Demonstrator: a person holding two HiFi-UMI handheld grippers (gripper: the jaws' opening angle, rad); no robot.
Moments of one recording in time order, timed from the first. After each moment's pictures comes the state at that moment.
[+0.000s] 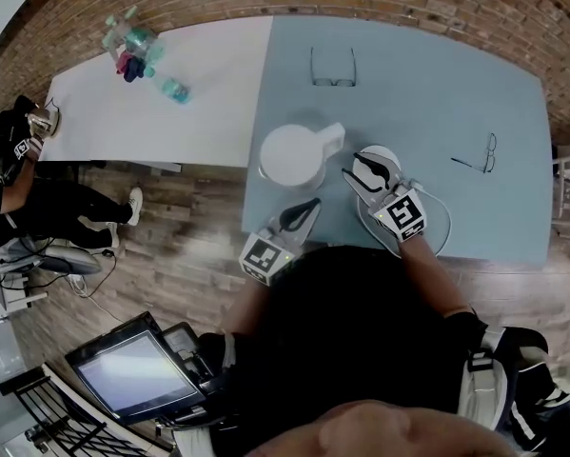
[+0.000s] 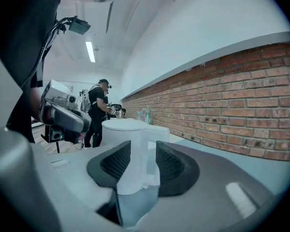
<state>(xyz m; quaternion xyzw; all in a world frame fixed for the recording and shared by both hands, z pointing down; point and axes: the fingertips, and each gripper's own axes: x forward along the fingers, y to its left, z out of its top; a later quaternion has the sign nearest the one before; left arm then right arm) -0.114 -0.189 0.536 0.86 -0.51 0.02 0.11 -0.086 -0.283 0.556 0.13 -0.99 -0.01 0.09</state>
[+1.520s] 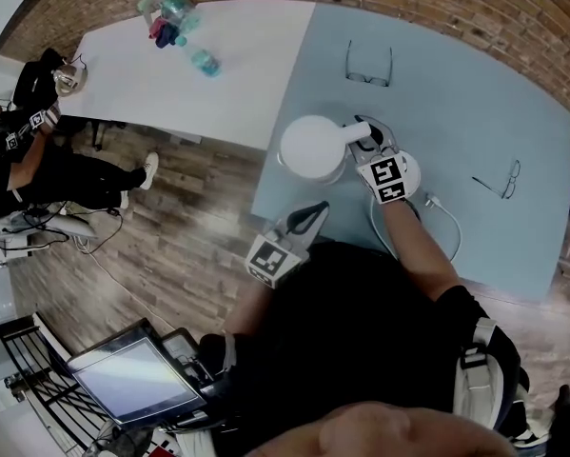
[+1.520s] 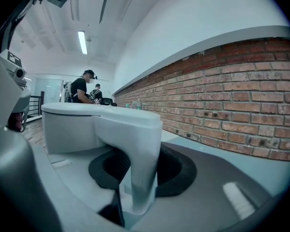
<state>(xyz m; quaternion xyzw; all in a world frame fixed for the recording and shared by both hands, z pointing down) -0.120 -0.172 0.540 0.82 -0.56 0.03 0.12 -0.174 -0.353 0.598 0.17 -0.98 -0.01 0.12</state>
